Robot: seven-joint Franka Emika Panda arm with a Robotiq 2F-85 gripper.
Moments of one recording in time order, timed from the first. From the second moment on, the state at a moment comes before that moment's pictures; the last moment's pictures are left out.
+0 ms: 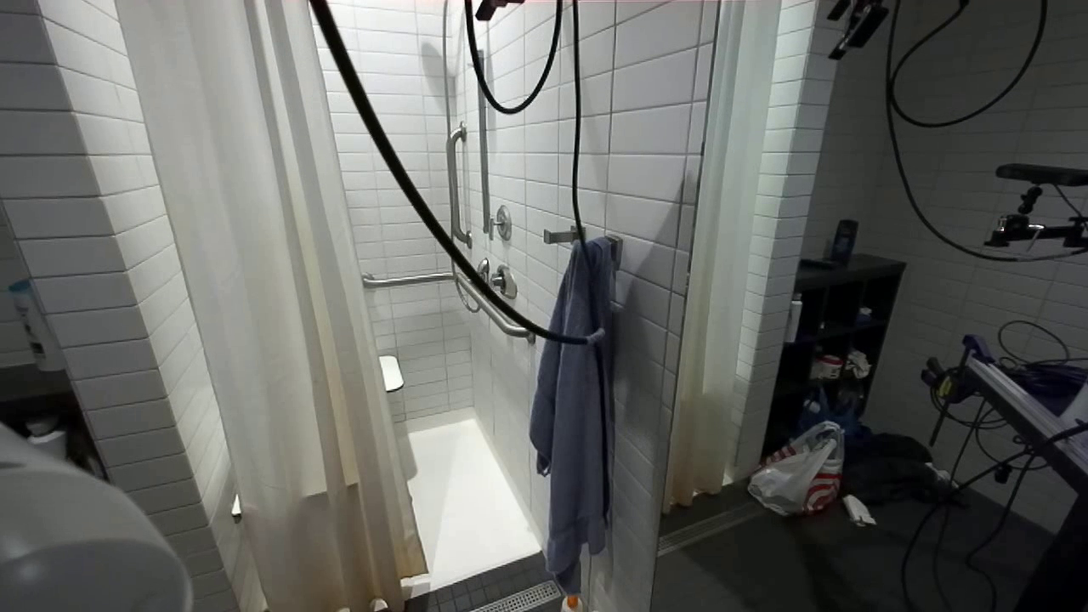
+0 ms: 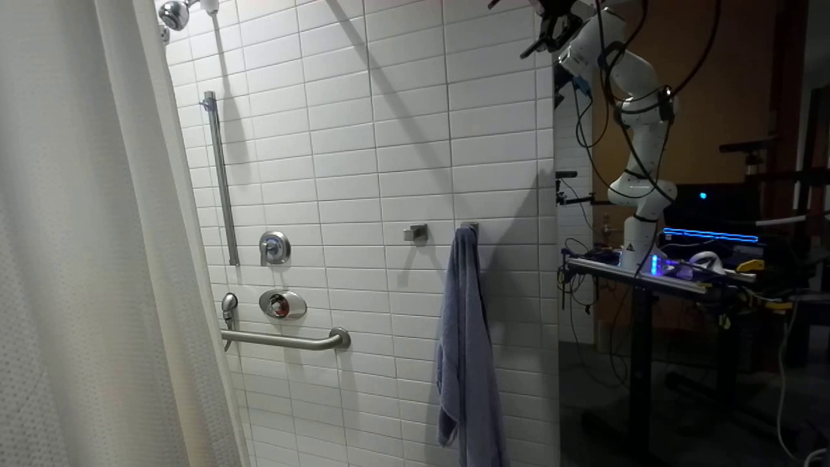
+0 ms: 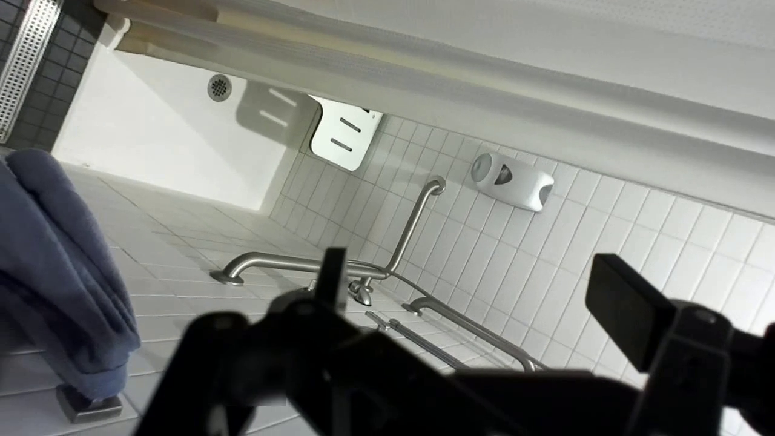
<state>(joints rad) -0.06 -0.21 -0.21 -1.58 0.84 1.61 0.04</state>
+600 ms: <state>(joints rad) -0.07 -0.20 -0.20 -1.57 0.83 1.61 0.04</state>
